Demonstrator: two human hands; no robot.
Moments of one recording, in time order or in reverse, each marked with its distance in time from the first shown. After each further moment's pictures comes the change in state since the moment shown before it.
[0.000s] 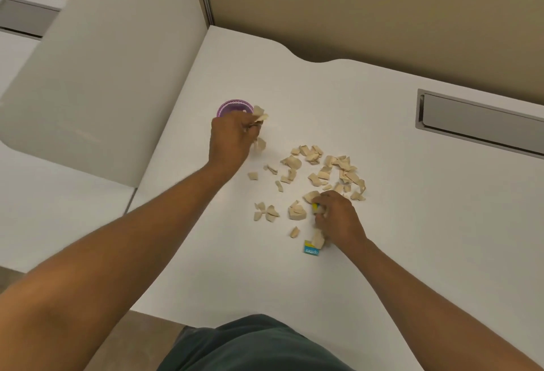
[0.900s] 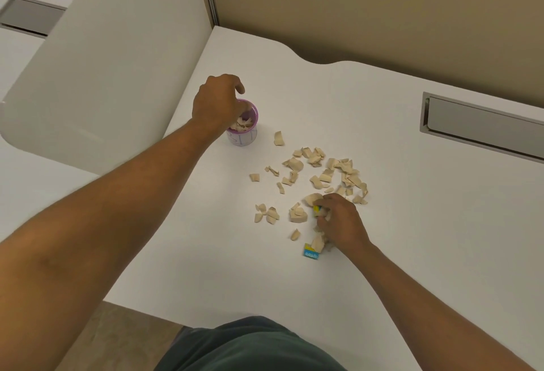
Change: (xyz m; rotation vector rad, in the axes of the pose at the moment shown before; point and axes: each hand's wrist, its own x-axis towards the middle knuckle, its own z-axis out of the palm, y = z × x) left_hand 0.079 0.002 -0.028 0.455 -0.089 -0.104; right_hand -0.004 -0.003 -0.008 0.032 0.006 0.006
